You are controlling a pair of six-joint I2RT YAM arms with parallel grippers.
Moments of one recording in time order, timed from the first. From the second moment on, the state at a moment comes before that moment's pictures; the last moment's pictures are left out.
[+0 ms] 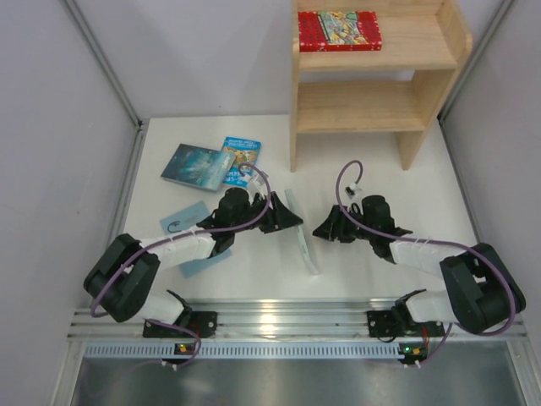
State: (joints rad) left arm -0.66 1.43 0.61 0.50 0.44 -0.95; right arm 0.41 1.31 0.40 0.32 -0.46 0.60
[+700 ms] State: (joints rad) left arm -0.65 1.46 0.78 0.02 0.32 -0.89; right arm 0.41 1.23 0.57 0.00 -0.32 0.65
